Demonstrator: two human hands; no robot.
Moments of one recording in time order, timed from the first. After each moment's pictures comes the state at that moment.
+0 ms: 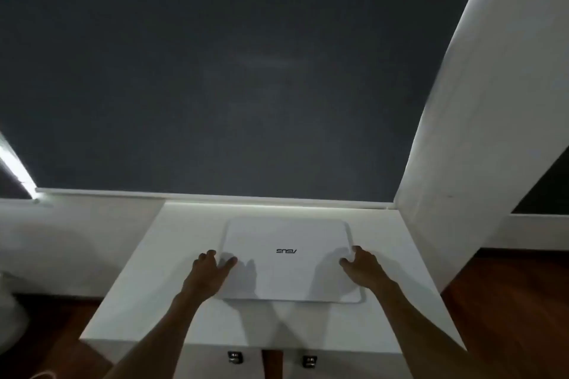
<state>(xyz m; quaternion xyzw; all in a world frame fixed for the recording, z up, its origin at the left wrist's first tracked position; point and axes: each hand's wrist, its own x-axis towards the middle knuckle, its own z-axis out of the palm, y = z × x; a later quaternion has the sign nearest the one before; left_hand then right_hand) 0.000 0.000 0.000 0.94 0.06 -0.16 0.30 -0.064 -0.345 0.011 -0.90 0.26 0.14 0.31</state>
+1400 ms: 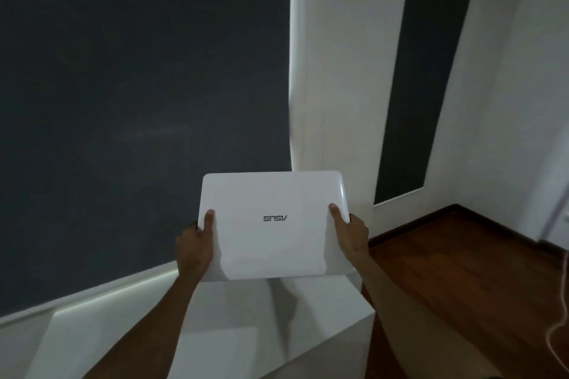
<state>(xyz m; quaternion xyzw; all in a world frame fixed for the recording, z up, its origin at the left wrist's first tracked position) -0.010 -0.156 0.165 0.84 -0.10 0.06 0.53 -0.181 -0.408 0.153 -0.67 0.41 -0.30 0.53</state>
